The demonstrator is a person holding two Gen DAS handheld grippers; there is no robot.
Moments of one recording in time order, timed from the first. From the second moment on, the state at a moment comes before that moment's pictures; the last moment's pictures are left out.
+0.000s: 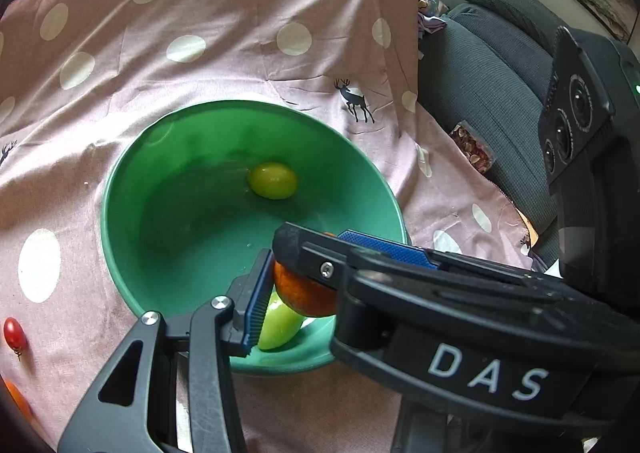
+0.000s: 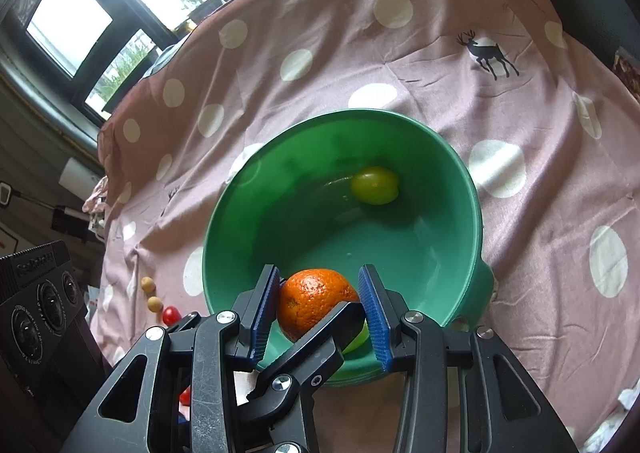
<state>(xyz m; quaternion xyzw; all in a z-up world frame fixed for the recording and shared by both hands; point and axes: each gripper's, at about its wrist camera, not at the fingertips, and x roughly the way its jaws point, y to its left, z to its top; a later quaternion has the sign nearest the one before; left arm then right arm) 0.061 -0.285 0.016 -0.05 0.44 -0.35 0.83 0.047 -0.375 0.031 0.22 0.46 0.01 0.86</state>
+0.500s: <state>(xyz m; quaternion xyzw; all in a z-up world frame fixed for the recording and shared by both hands) 0.064 -0.284 0.009 -0.05 0.46 -0.34 0.82 0.052 -0.375 0.024 0.22 0.48 0.01 0.85</state>
